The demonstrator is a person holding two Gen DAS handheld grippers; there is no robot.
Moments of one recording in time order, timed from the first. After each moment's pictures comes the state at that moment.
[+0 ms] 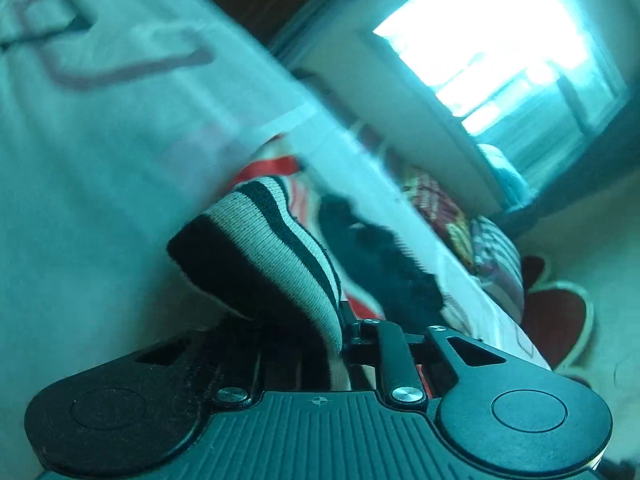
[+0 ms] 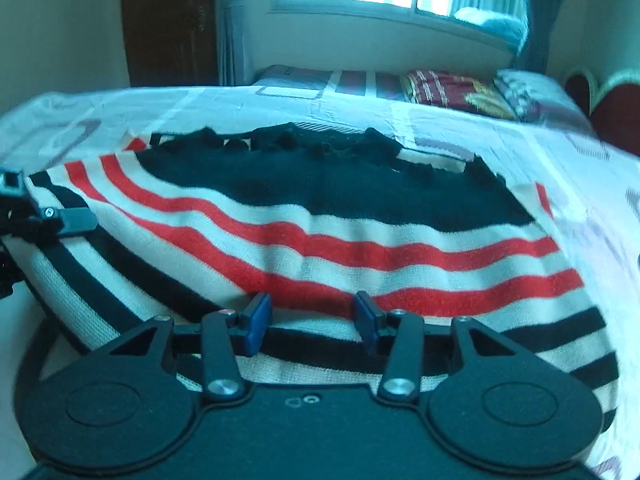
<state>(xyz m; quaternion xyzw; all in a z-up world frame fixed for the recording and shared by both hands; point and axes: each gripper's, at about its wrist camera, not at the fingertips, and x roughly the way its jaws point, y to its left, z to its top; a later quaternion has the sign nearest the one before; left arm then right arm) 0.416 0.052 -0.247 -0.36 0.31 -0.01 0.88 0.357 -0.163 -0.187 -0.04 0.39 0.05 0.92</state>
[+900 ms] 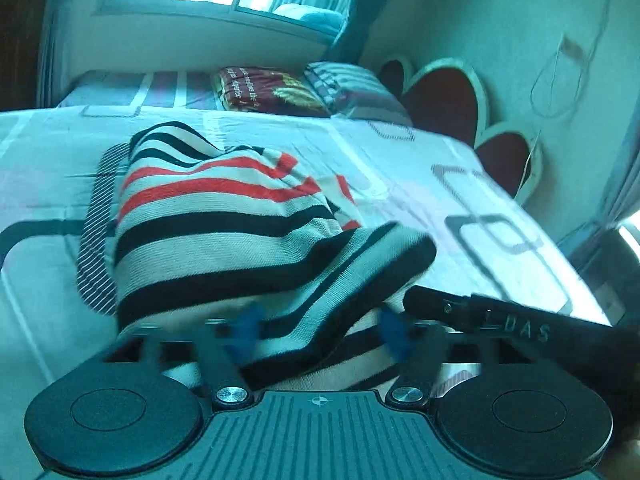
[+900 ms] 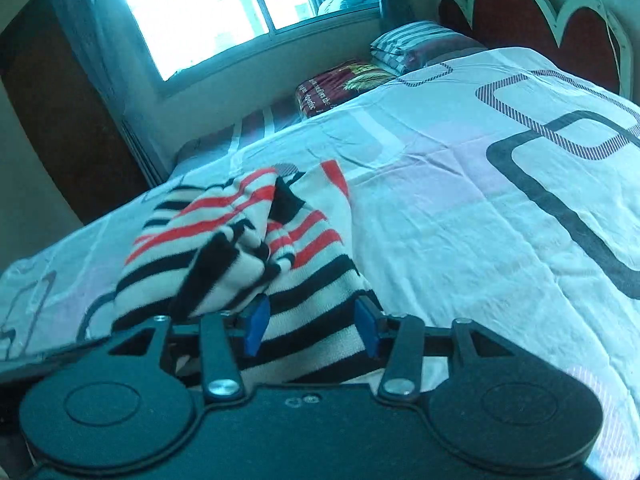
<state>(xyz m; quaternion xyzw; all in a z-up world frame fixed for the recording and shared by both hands) 0.419 -0.121 -0.203 -0.09 0.35 -0.26 0.89 0.277 -0.339 -0.141 0.18 0.33 -0.05 0.92</state>
